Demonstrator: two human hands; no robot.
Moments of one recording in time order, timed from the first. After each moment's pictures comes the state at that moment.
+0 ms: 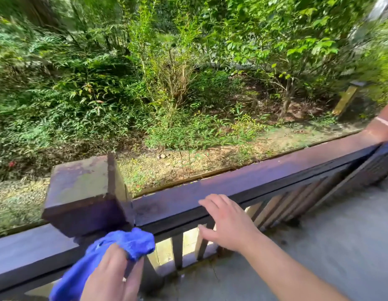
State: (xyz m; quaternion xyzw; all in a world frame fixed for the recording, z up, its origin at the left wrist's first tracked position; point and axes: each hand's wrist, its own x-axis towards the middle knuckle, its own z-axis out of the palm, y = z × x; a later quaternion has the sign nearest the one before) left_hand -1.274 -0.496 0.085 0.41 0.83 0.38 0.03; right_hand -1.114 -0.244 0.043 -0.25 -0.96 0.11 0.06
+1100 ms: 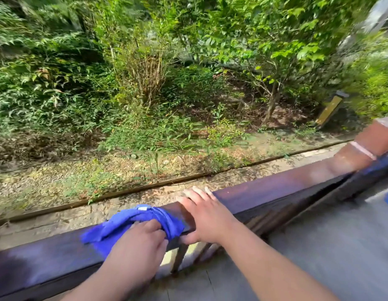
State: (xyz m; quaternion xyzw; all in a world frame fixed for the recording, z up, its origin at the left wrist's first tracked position) left_hand -1.184 -0.181 0.040 0.63 0.76 0.13 0.06; right_hand -1.049 0.015 0.026 -0.17 -0.98 0.07 -0.05
